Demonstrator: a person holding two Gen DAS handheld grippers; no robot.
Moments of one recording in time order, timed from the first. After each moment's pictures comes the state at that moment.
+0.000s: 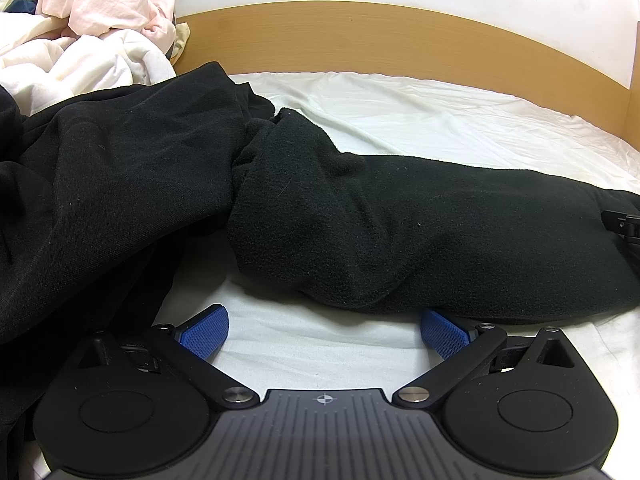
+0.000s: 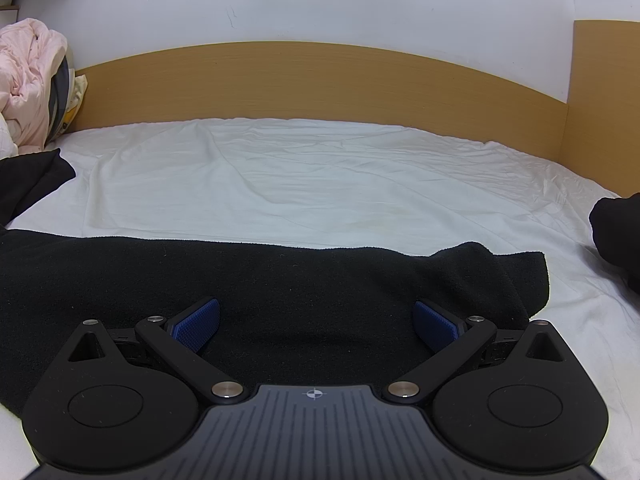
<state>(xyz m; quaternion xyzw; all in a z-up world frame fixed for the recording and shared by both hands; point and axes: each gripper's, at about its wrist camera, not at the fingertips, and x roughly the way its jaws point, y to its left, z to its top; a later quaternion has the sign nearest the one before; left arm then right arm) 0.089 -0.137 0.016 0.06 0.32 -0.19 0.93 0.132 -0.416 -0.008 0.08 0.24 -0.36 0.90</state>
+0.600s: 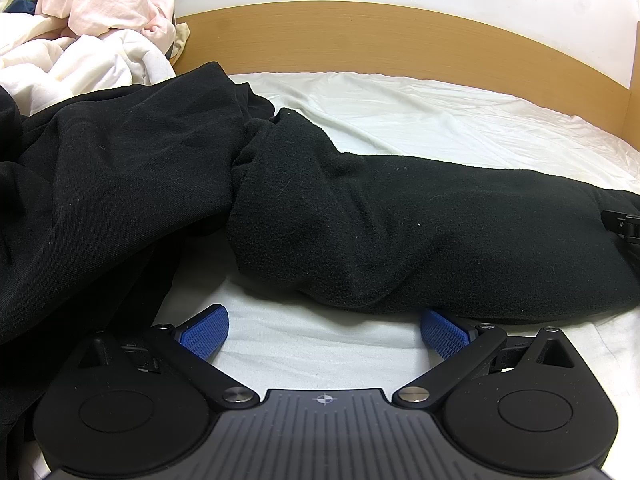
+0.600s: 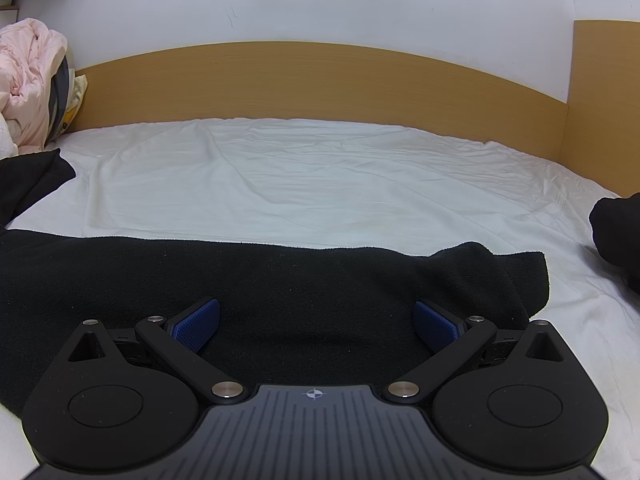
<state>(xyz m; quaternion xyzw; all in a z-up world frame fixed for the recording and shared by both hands) 0.090 -0.137 0.017 0.06 0.32 -0.19 0.93 0.132 -0.416 -0.008 0.08 0.24 -0.36 0.90</state>
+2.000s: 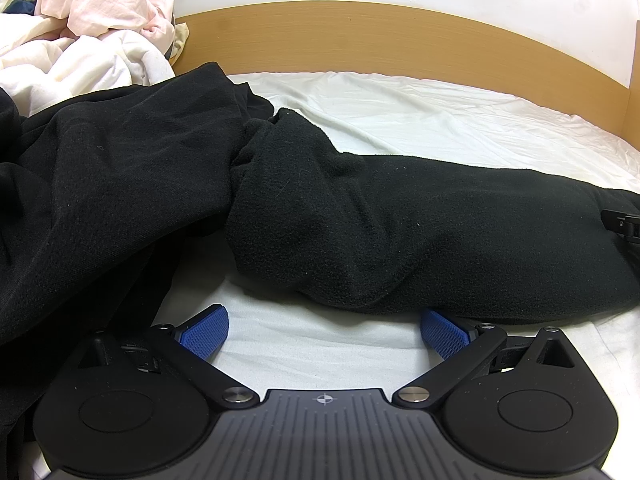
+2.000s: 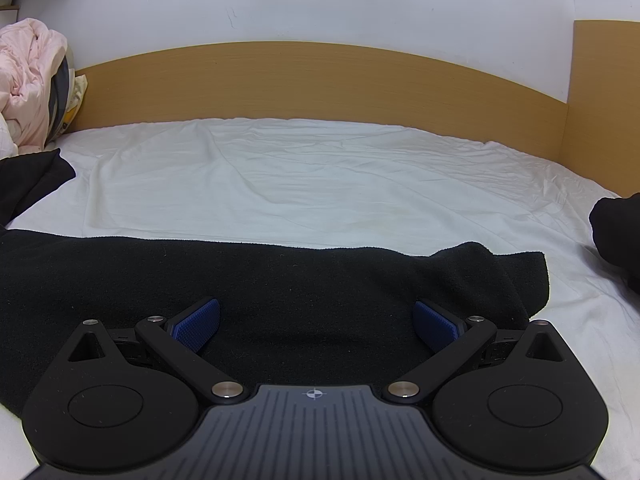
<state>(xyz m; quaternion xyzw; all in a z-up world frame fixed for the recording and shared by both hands) 0.087 -0.140 0.015 0.06 0.32 -0.18 0.93 0.132 -0.416 -0.008 0.08 0.24 -0.36 0.90</state>
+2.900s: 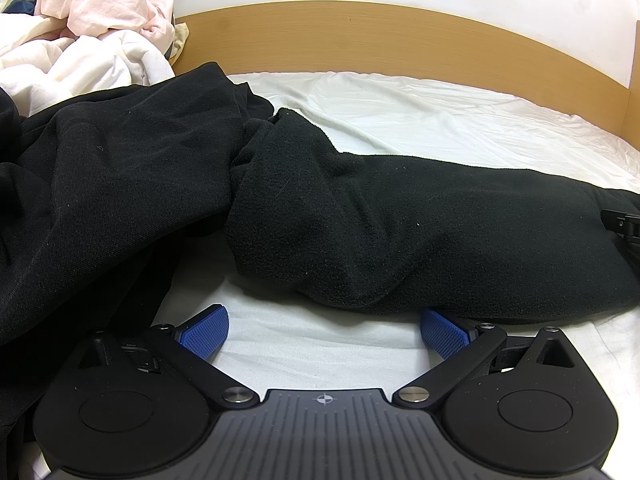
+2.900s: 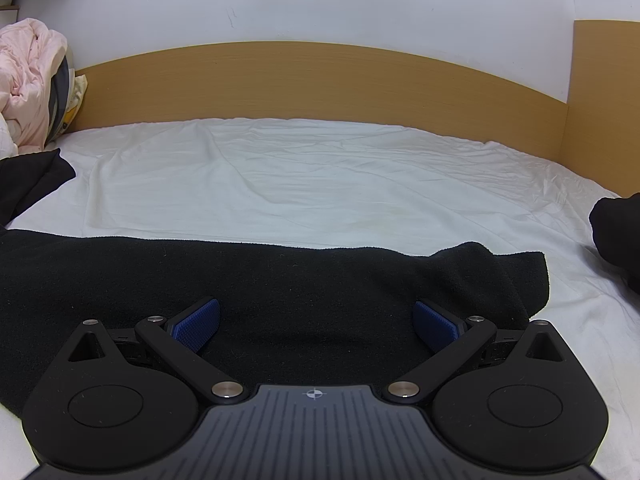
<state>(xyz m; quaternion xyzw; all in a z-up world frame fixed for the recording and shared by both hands) 0.089 -0.138 0.015 0.06 0.32 -0.19 0.93 0.131 -0.416 -0.008 0.08 0.24 -0.36 0.90</state>
